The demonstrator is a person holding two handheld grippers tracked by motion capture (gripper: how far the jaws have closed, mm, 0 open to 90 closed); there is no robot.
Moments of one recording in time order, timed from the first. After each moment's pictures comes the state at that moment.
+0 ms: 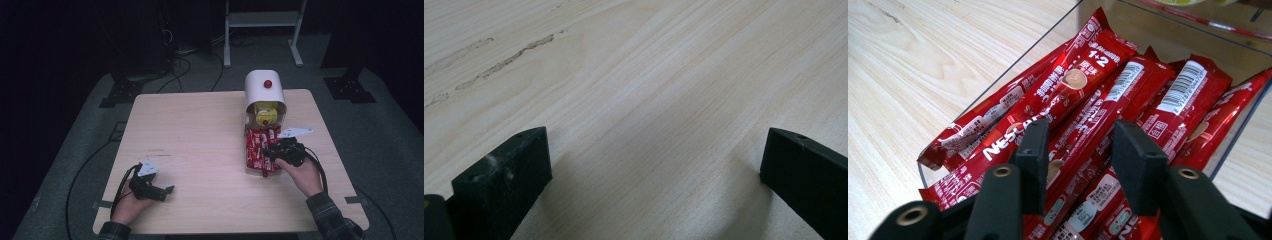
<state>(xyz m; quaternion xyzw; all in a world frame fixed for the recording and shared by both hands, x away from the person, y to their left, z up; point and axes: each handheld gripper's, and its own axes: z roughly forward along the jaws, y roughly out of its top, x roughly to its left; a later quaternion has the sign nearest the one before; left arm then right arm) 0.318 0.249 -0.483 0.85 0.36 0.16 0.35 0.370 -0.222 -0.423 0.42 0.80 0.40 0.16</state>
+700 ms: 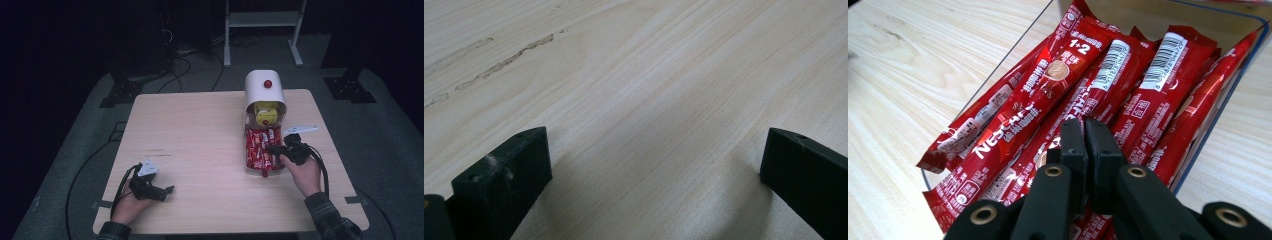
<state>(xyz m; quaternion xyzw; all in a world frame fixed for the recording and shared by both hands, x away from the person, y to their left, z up) 0.318 0.249 -0.483 0.85 0.36 0.16 0.35 0.375 -0.233 -0.422 0.46 0.78 0.40 0.11</state>
